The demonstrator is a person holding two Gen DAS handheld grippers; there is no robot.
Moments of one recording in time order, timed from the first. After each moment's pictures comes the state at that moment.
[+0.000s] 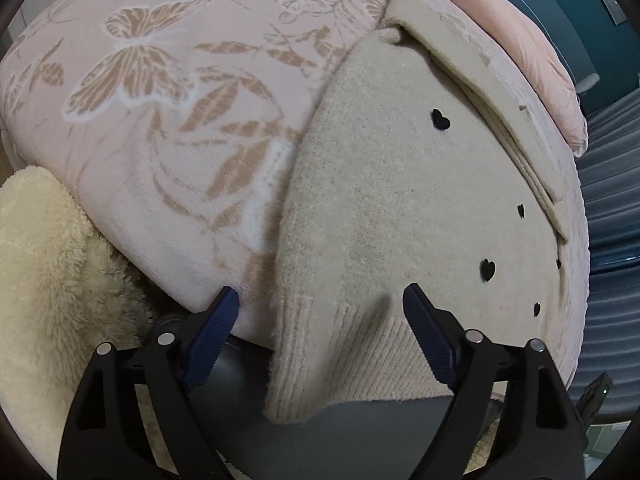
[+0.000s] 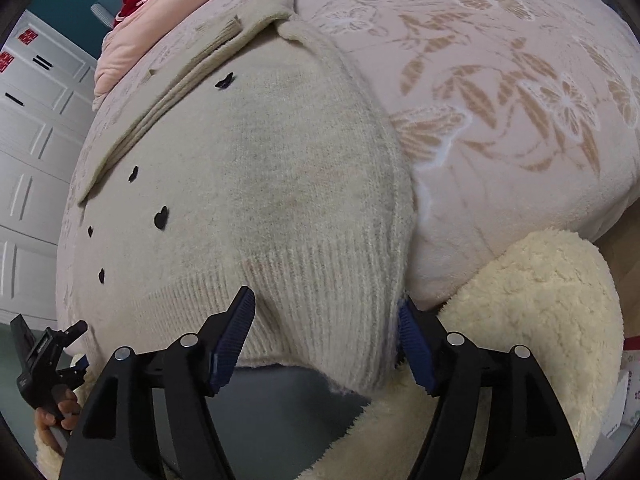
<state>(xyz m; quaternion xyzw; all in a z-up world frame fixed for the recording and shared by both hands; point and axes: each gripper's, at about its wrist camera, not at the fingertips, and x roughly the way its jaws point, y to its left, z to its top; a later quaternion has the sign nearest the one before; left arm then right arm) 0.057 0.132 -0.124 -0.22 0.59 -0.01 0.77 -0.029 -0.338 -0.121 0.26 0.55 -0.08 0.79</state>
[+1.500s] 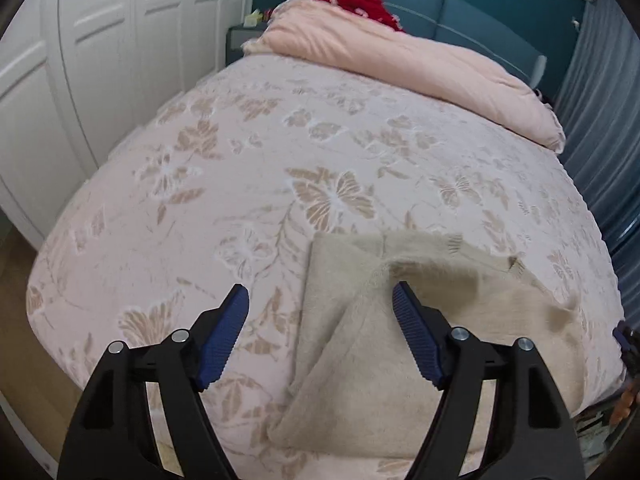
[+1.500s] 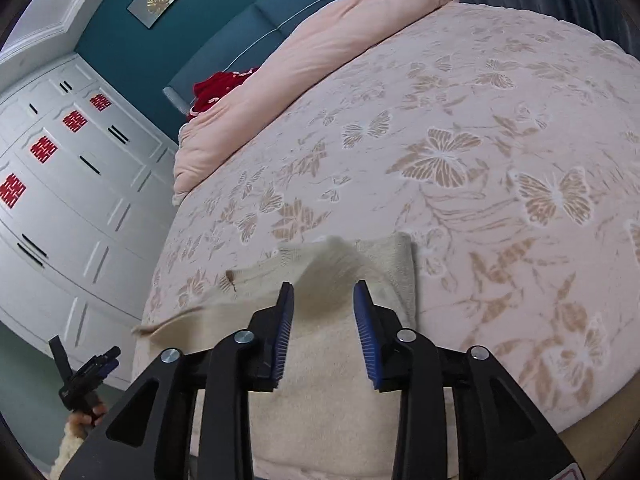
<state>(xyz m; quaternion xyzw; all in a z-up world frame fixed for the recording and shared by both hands) 0.174 0.146 -0.002 -0.11 0.46 -0.03 0.88 0.053 -0.415 -0.004 0.31 0.36 0.00 0.88</state>
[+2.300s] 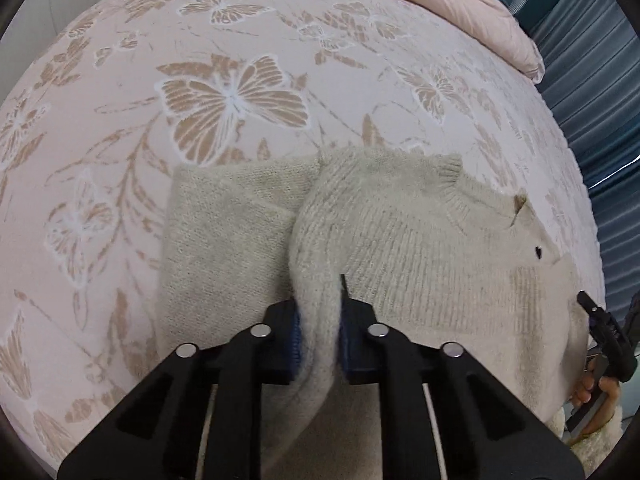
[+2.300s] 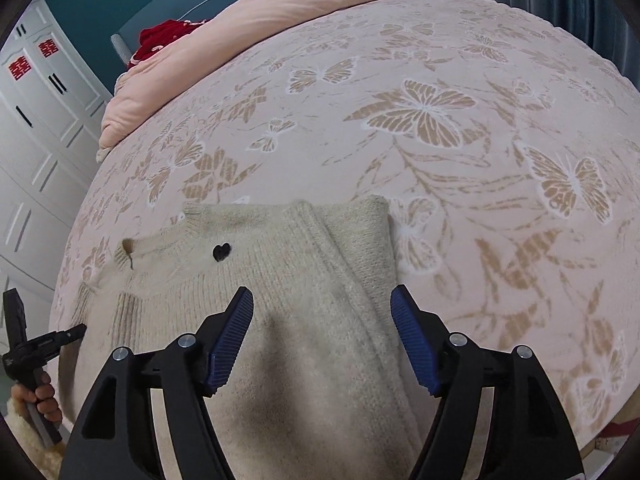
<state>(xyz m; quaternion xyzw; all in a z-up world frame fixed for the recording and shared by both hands) 0.259 0.073 -0.101 -0.10 0.57 -0.15 0.80 0.125 -0.389 -0.084 0.22 0.45 -0.08 0.86</state>
